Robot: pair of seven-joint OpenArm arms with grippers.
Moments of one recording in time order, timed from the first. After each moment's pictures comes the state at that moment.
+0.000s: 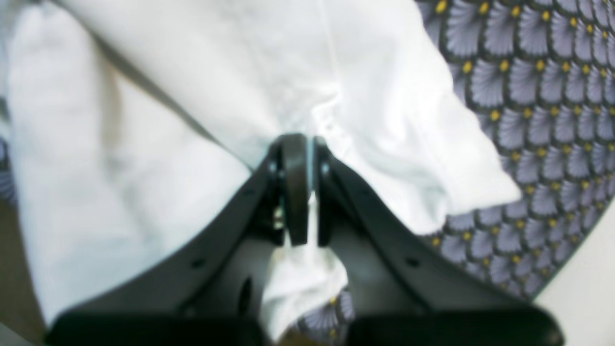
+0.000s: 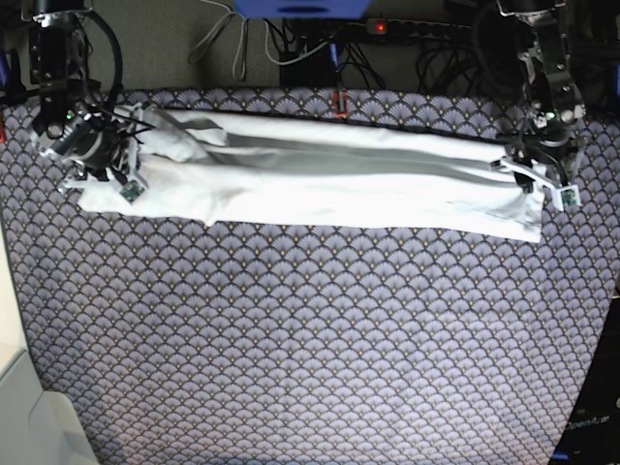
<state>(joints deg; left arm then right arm) 13.0 -11.5 -22.2 86.3 -8.8 -3.8 29.3 -15.1 21.4 7.4 100.9 0.3 40.1 -50.4</state>
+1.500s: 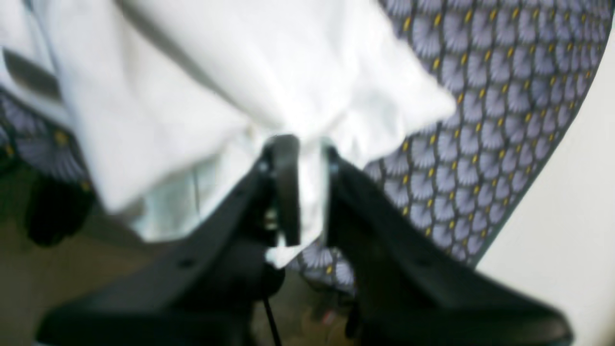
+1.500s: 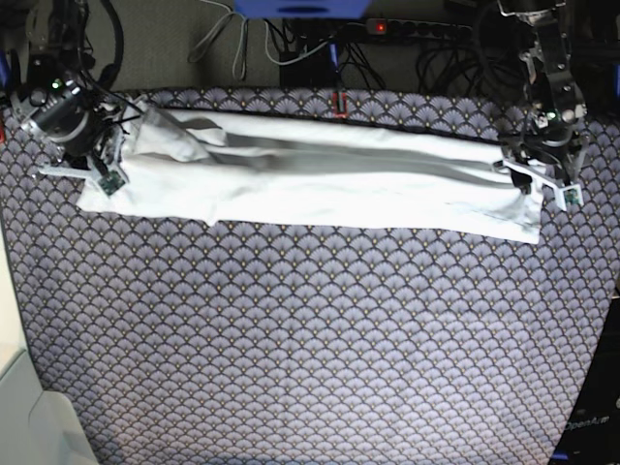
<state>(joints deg) 13.0 -11.4 -22.3 86.4 -8.6 -3.4 29.3 -21.6 16.3 16.0 116.3 0.3 40.1 -57.3</state>
